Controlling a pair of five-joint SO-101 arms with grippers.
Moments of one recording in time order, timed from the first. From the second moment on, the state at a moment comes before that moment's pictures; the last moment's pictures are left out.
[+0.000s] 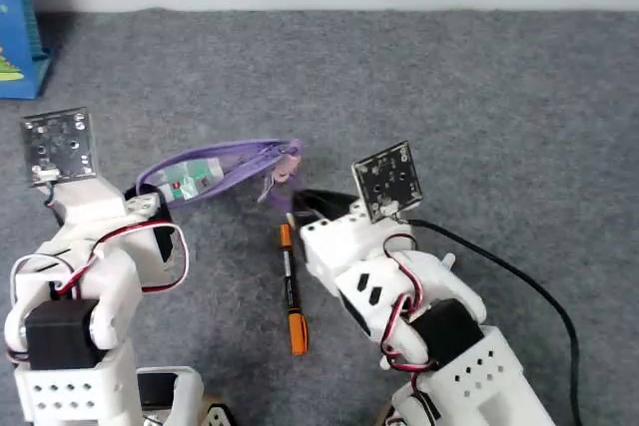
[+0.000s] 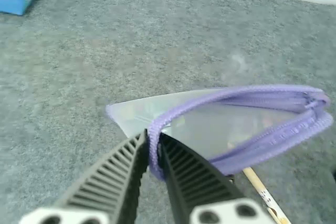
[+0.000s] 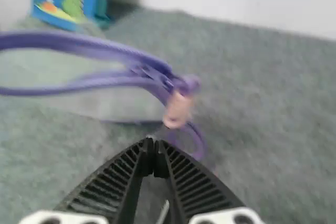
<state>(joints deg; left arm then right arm) -7.7 -59.8 30.6 83.5 13.7 -35.1 -64.2 55.4 46.1 -10.5</state>
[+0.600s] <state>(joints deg) -13.0 -59.8 30.9 83.5 13.7 -33.5 -23.0 47.3 48.4 -8.4</state>
